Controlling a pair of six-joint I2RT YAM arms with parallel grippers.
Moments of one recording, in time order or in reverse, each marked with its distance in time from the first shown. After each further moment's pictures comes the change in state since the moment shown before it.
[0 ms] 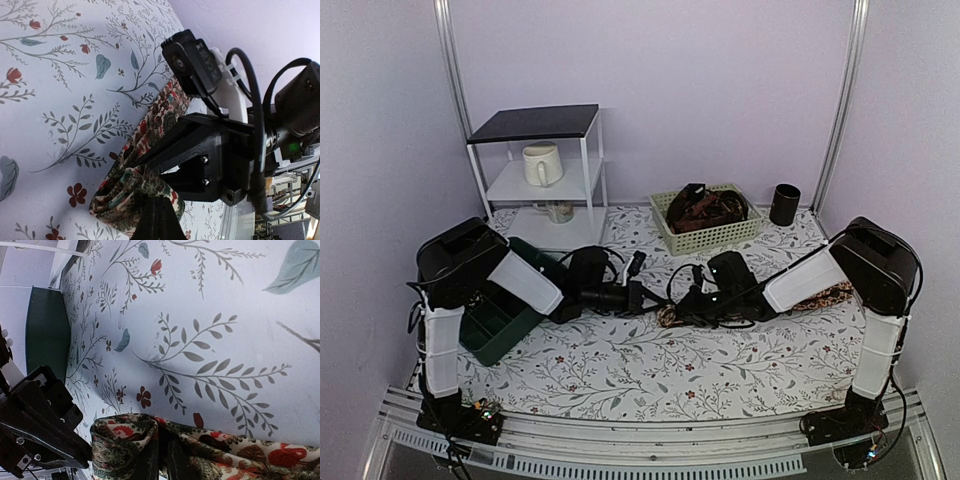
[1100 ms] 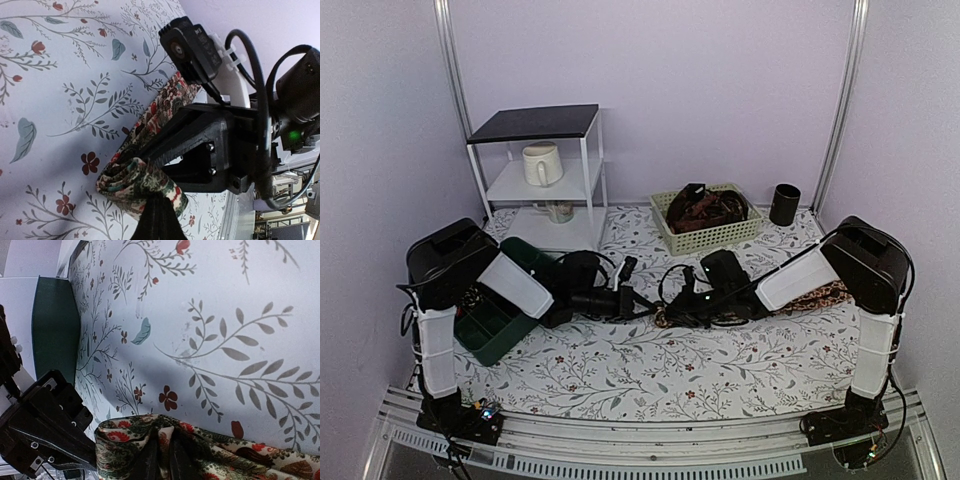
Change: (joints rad) left arm 0.018 -0.058 -0.090 -0.007 -0.009 0.002; right arm 0.019 0.045 0.056 -0.006 -0.069 0.037
